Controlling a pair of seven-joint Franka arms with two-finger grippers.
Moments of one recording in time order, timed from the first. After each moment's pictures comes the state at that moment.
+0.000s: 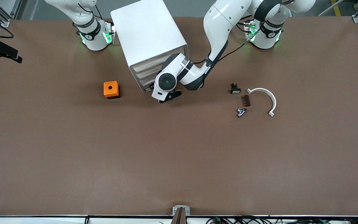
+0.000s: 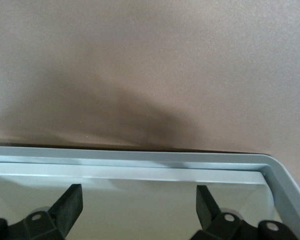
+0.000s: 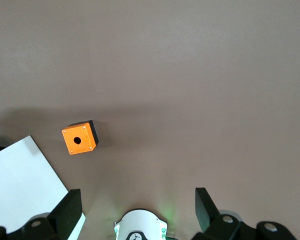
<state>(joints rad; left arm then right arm) -0.89 0.88 -0.09 -1.35 -0.50 2.04 -1.12 -0.10 -0.22 -0.08 -1.82 0.00 1.46 -0.10</state>
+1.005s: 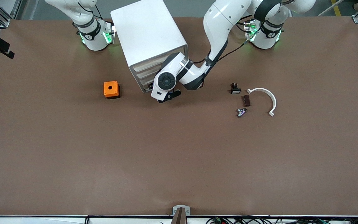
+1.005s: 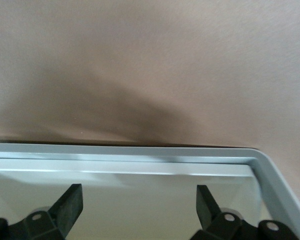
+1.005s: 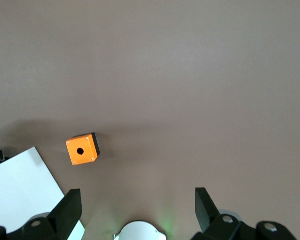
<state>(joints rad) -0.89 0.88 -0.09 -1.34 -0.50 2.04 -1.12 -0.10 -0.26 -0.07 -1.79 0.00 1.50 -0.10</state>
